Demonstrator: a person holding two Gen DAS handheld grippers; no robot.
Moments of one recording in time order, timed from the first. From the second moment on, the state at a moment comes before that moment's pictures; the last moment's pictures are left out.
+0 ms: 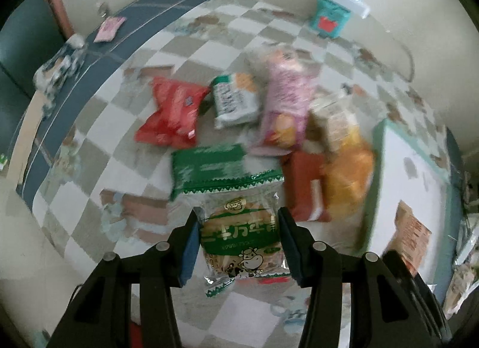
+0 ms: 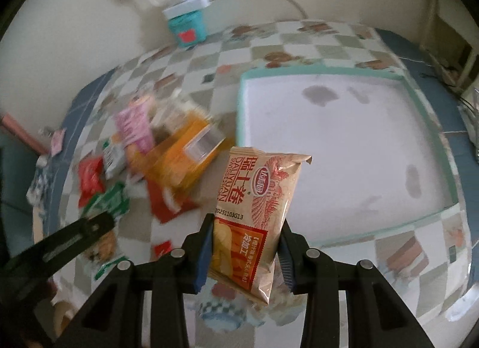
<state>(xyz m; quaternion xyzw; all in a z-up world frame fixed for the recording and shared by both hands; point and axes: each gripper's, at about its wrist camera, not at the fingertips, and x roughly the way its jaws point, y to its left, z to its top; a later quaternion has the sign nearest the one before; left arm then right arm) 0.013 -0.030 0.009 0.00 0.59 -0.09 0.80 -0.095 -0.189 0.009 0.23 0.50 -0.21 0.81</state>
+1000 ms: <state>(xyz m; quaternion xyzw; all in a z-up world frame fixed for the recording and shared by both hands) 0.034 -0.272 0.001 0.07 0.54 -0.28 0.79 -0.085 -0.393 -0.033 0.31 0.44 -0.39 0.75</state>
